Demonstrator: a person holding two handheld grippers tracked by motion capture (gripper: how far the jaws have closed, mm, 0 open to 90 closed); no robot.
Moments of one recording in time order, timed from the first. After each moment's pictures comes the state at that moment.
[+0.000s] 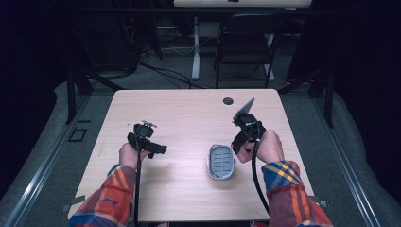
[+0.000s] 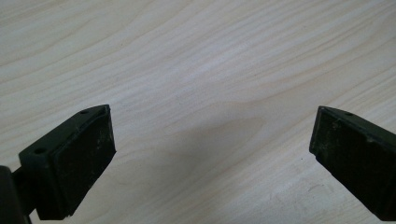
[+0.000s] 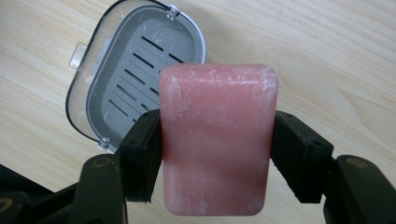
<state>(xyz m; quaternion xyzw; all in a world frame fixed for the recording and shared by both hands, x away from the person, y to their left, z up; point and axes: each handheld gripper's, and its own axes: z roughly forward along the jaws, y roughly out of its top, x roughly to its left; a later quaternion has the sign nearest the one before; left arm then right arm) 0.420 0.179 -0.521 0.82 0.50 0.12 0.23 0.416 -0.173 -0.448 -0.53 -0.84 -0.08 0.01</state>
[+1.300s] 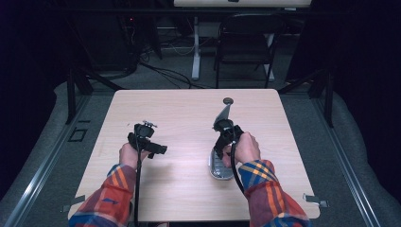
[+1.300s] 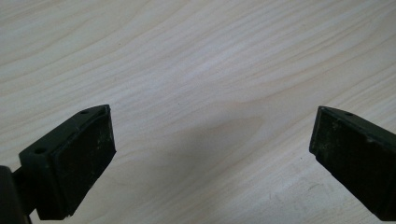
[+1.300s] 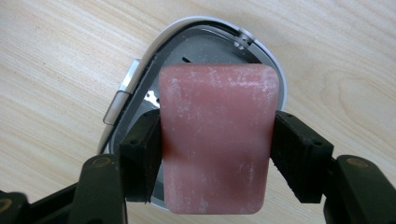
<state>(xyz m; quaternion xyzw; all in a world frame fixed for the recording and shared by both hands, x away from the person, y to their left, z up) 0.420 0.178 -0.521 0.83 0.50 0.12 0.23 0.431 -0.117 -0.484 -0.52 -0.85 -0.02 0.02</state>
